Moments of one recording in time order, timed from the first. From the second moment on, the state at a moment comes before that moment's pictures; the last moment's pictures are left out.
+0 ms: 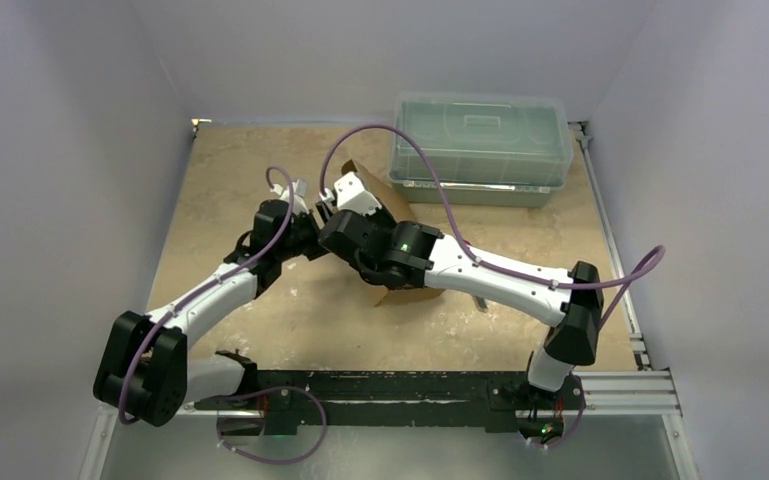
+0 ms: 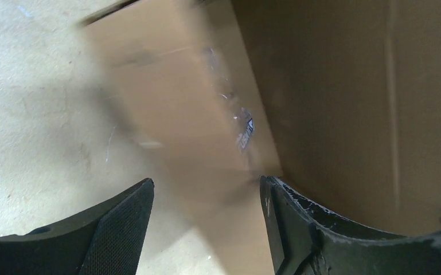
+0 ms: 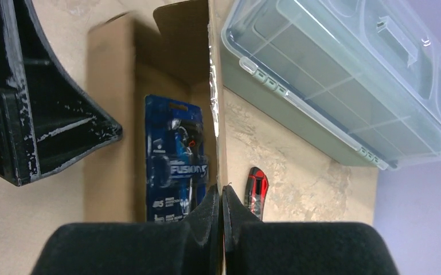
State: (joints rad) left arm -0.37 1.23 0.64 0.13 0.33 -0.82; right arm 1.19 1.72 1.68 -0.89 0.97 0.25
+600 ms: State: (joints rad) left arm -0.37 1.15 0.68 -0.11 0.21 -0.74; right arm 1.19 1.64 1.63 -0.81 0.95 0.24
